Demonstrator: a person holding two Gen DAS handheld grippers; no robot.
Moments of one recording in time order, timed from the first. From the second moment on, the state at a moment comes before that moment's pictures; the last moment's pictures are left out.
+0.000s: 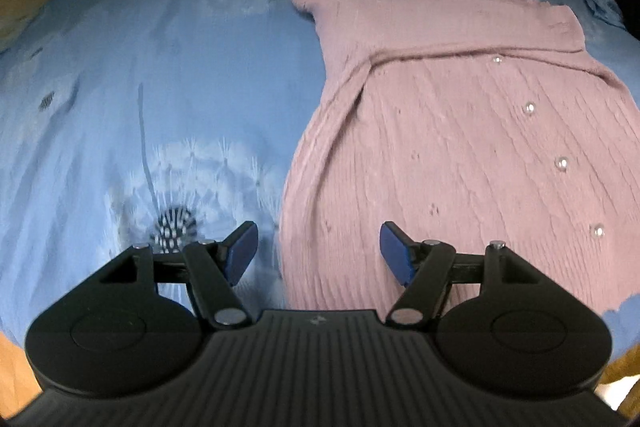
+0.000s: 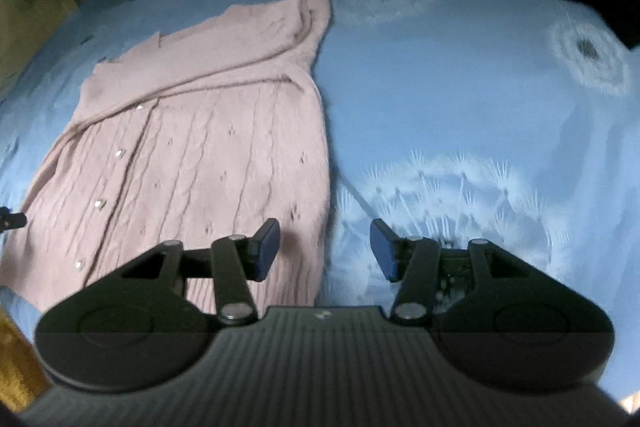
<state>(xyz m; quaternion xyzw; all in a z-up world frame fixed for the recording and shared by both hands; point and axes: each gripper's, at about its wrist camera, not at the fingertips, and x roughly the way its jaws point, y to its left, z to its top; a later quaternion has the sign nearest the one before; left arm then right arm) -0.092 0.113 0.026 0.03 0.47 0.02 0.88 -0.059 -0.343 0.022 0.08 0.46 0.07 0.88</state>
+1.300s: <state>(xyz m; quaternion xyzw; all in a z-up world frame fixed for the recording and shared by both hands) -0.127 0.103 0.012 -0.02 0.46 -0.04 0.89 -0.097 -0.323 0.002 0.12 0.47 0.16 0.86</state>
